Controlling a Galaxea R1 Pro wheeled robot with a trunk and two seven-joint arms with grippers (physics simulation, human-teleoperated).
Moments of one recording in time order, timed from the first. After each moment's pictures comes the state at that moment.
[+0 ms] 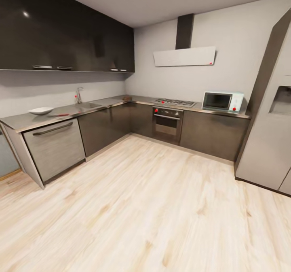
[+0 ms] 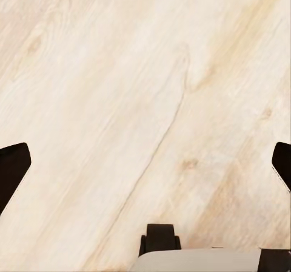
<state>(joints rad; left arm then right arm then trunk) 0.00 0.05 0.01 -0.58 0.00 -0.01 0.00 0.00 0.04 0.00 -0.55 0.00 -0.36 -0.01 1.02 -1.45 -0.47</state>
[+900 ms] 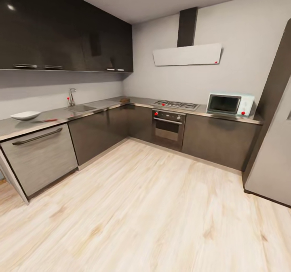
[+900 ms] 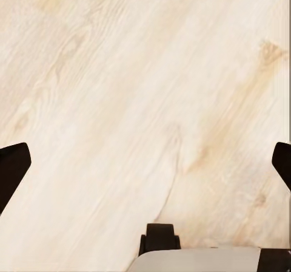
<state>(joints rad) 0.00 0.05 0.01 -0.58 0.00 -0.01 0.00 0.00 0.04 0.00 -0.55 0.00 -0.36 -0.01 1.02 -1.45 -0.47</state>
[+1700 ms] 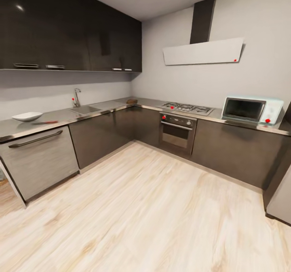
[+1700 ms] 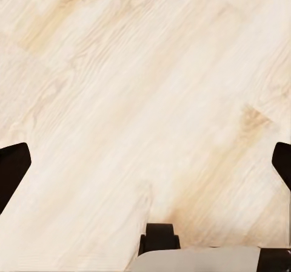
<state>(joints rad) 0.00 0.05 0.01 -0.58 0.00 -0.01 0.00 0.00 0.04 0.00 -0.55 0.00 -0.36 -0.01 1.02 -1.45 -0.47</state>
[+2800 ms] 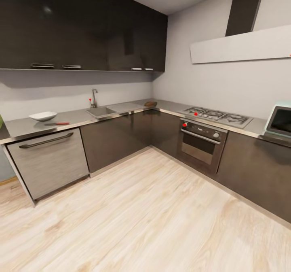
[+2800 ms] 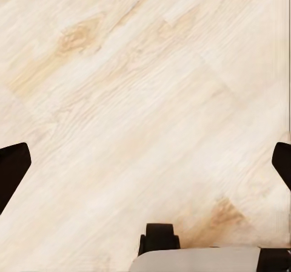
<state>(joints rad) 0.00 0.05 0.01 -0.58 0.00 -0.01 0.00 0.00 0.04 0.00 -0.55 0.00 -0.36 -0.01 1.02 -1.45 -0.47</state>
